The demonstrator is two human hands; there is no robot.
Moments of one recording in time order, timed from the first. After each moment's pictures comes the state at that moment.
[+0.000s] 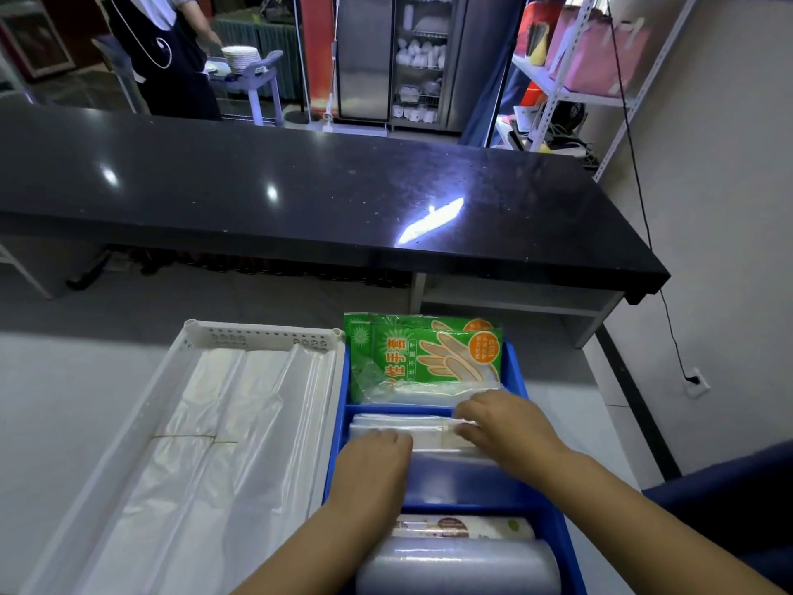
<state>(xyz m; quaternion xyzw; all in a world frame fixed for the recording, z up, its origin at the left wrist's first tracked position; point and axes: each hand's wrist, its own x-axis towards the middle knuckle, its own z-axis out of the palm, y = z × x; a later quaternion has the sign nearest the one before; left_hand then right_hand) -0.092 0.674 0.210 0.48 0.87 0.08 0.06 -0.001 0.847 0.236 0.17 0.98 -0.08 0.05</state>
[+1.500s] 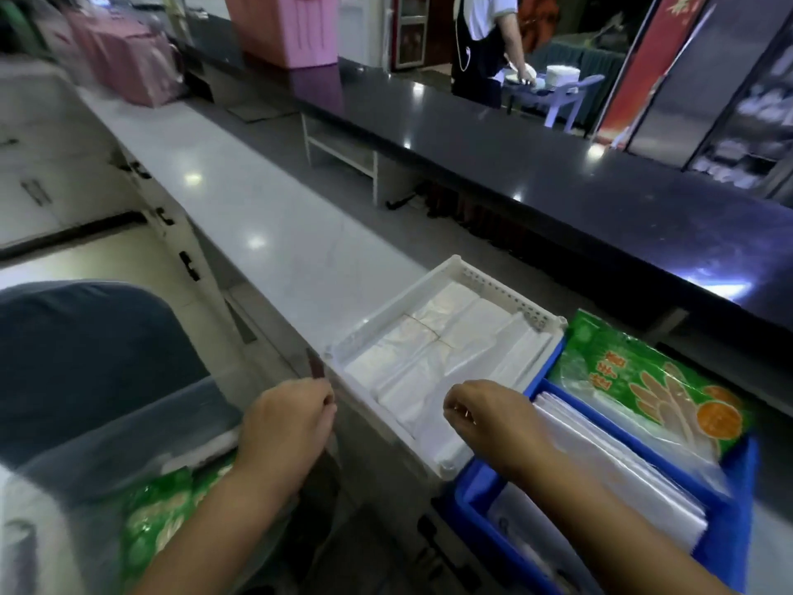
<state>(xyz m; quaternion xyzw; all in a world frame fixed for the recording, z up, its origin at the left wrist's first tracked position) -0.037 0.405 0.251 0.05 0.98 0.16 -0.10 -0.055 0.656 0.255 -0.18 0.97 -0.14 0.00</state>
